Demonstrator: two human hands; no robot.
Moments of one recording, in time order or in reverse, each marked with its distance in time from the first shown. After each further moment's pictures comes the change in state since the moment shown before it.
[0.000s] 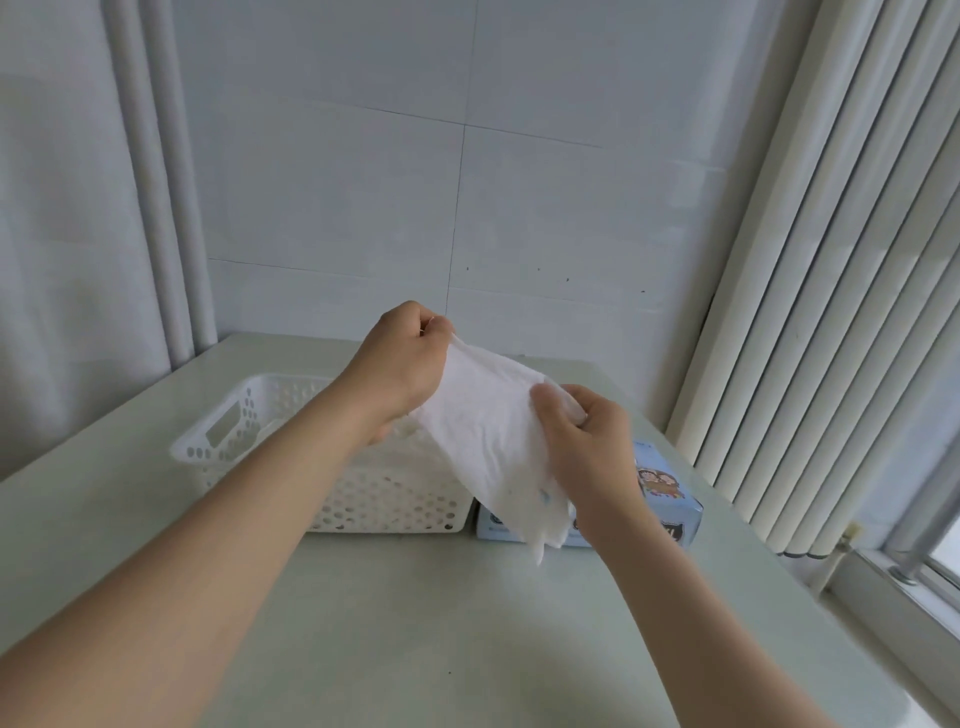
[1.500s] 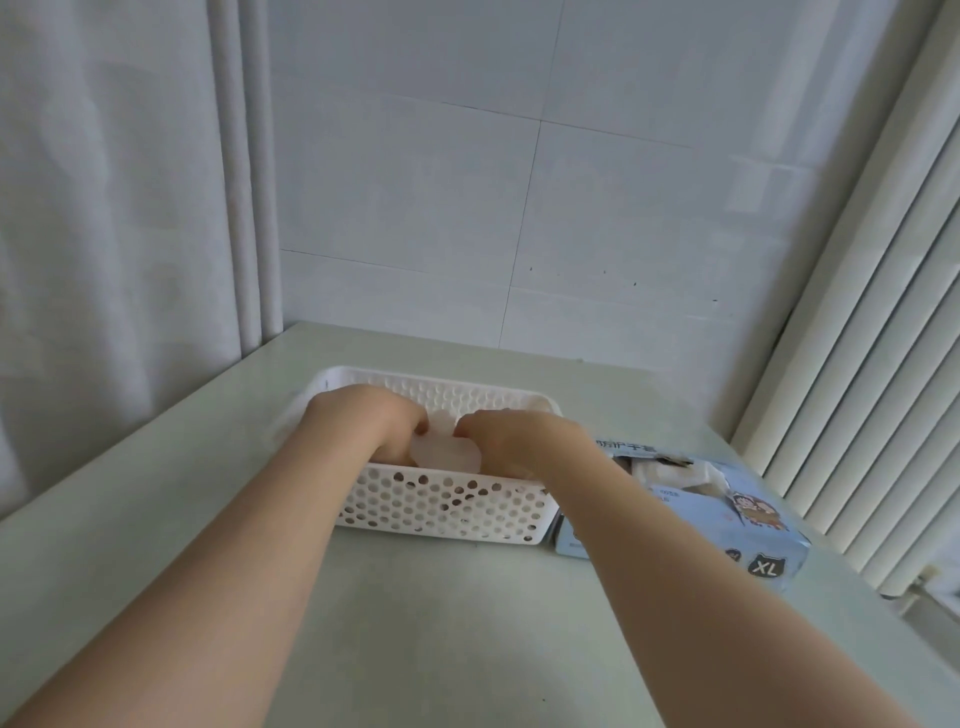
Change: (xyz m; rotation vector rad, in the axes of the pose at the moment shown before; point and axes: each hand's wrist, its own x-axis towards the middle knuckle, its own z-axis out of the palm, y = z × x) left_hand 0.024 -0.078 -0.066 1.189 -0.663 -0.255; right_hand 0.036 -0.034 0.135 -1.350 -0.973 -0.245
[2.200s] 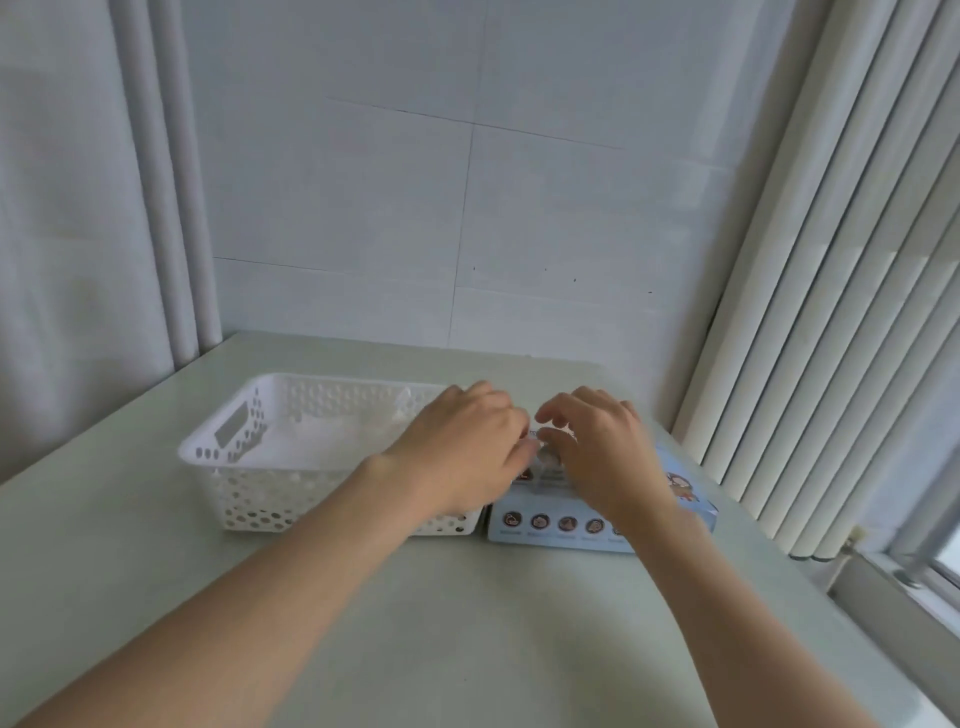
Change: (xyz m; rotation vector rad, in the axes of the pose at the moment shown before) left_hand -0.025 0.124 0.016 -0.026 0.759 0.583; right_hand -0.087 0.120 0.070 0.207 1.014 0.104
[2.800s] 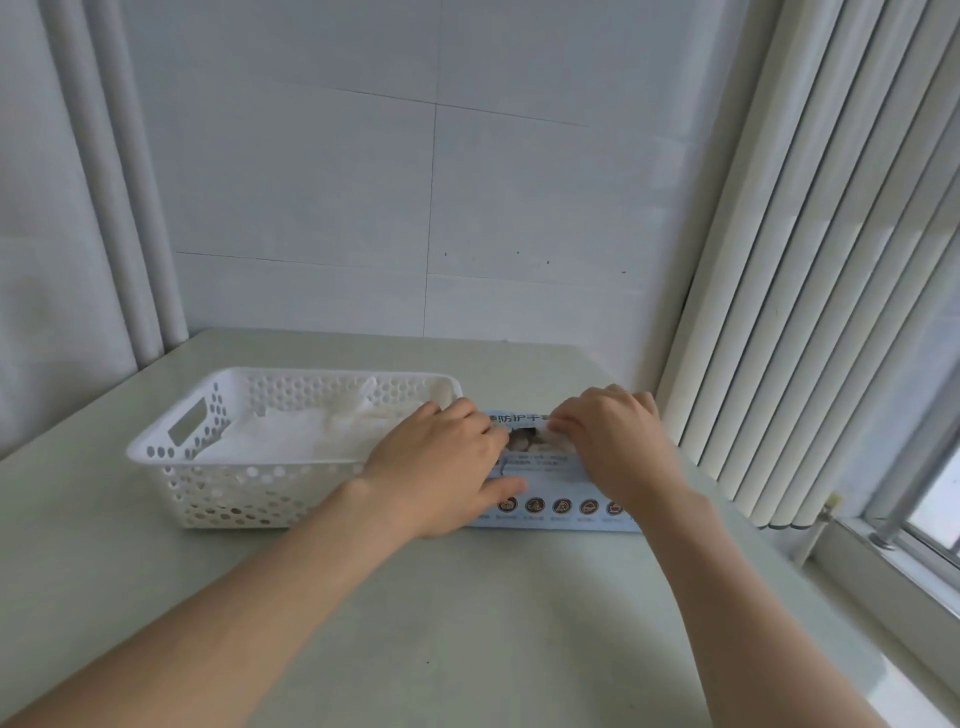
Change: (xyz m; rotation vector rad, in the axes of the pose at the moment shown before) left_hand -0.005 0.017 0.027 0.192 -0.113 0.049; right_hand -0.015 0.040 -0.019 -0.140 -0.121 0.075
